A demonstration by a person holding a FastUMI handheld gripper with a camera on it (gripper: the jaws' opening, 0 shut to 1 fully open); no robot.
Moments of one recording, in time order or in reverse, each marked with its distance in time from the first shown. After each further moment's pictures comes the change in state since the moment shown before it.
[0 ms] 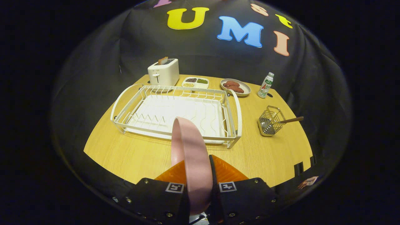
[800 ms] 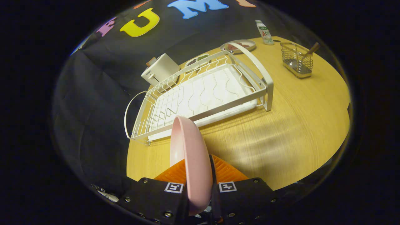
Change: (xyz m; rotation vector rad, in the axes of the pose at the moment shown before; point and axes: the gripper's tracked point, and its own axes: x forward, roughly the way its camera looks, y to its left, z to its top) arm 0.059 0.054 -0.041 0.517 0.146 0.388
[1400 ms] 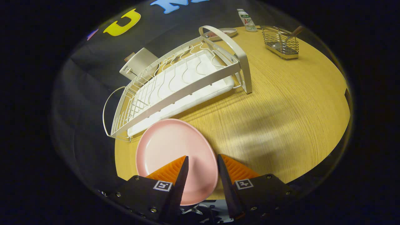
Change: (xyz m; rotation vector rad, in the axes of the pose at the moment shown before) arm 0.012 -0.056 -0.013 0.006 0.061 -0.147
